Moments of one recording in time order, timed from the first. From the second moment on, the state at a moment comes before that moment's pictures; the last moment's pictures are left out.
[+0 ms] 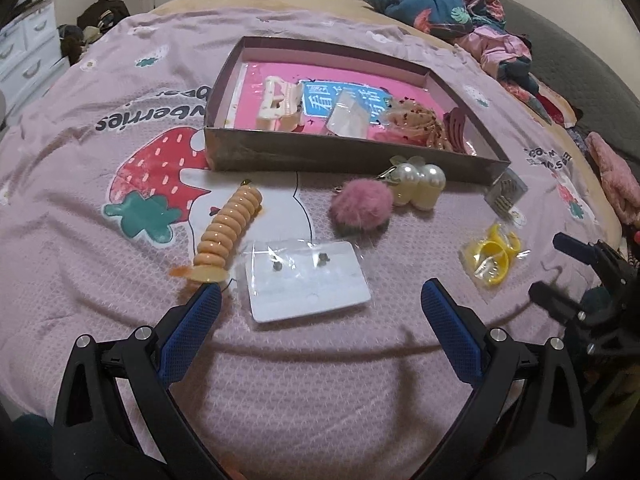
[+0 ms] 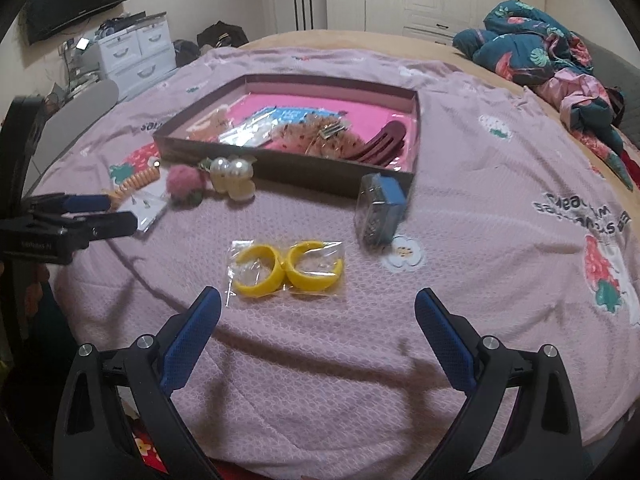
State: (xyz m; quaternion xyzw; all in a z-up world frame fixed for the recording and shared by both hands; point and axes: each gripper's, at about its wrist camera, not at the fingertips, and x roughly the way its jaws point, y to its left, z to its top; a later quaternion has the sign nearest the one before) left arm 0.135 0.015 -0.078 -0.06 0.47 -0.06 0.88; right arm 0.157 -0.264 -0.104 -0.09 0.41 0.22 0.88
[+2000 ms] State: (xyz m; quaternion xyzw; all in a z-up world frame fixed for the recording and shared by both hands) left arm 0.114 0.063 -0.003 -0.08 0.37 -0.01 0.93; right arm 0.153 -0.239 -0.045 -0.07 0.35 0.28 0.89
